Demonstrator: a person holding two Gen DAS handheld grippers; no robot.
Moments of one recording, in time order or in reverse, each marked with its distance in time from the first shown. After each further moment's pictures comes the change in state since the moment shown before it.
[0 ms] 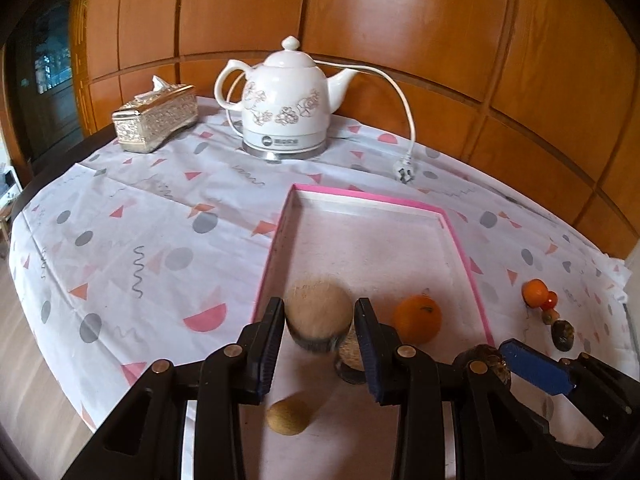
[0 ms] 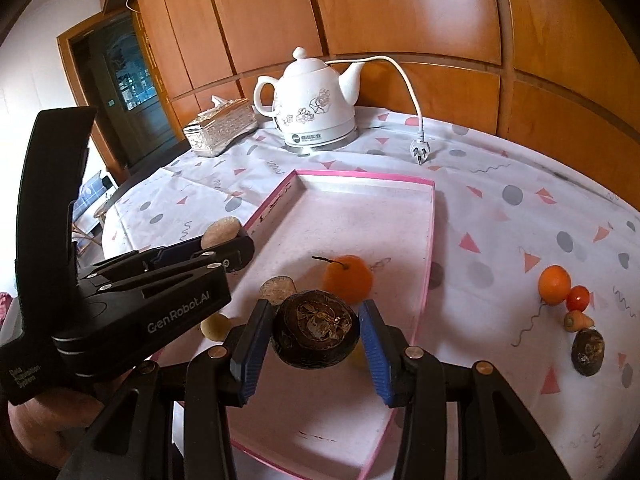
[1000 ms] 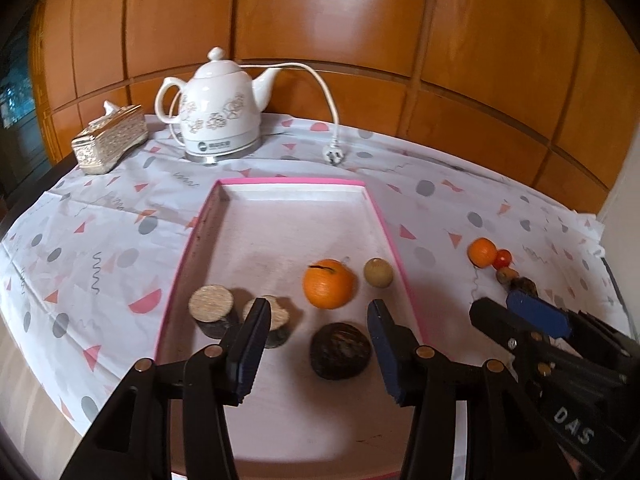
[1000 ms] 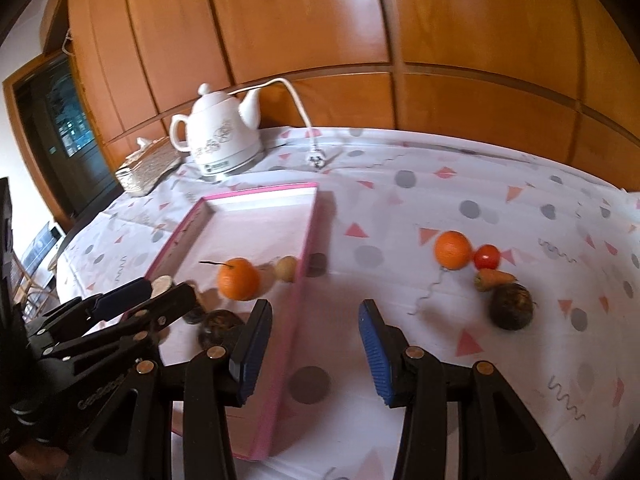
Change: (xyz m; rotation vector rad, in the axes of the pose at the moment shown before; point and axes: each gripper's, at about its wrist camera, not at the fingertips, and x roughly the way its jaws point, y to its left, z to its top) left arm -0.021 -0.064 -0.028 0.138 0.001 -0.097; right arm -0.043 -0.061 -0.025 0.176 -0.086 -0.203
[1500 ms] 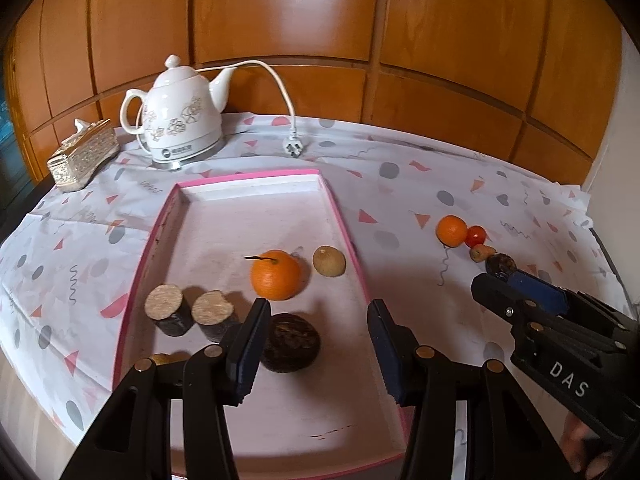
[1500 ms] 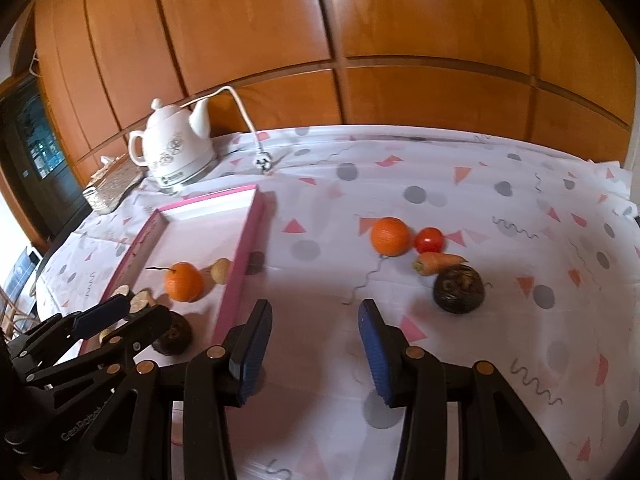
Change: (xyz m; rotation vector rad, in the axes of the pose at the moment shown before) left arm 0.004 -0.036 -0.006 0.086 0.020 -0.043; right arm -0.008 -0.041 -0.007 0.090 -0.006 -0.092
